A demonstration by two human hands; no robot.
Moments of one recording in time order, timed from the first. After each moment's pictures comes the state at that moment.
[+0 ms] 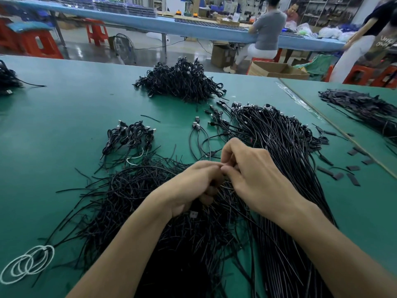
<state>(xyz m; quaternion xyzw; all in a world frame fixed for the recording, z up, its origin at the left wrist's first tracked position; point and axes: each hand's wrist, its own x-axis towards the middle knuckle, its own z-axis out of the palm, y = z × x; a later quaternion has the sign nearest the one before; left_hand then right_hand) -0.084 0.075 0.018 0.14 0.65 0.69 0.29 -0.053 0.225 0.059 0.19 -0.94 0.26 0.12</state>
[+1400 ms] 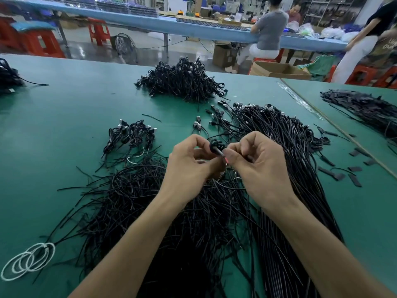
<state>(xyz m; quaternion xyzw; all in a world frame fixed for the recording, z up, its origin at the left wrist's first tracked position) -0.082 0.077 0.019 0.11 0.68 0.72 -0.02 -0.060 0.220 0.048 0.11 -0.78 0.60 0.16</state>
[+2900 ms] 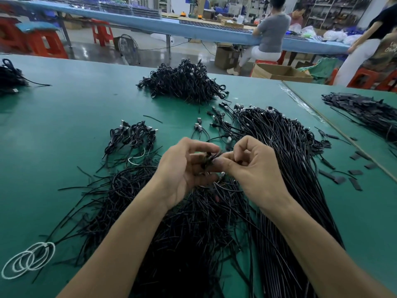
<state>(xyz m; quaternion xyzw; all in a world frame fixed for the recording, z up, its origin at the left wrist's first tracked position) -0.086 0.065 0.033 0.01 0.54 0.83 0.16 -0.068 0.223 0.039 0.10 -0.79 0.59 0.11</state>
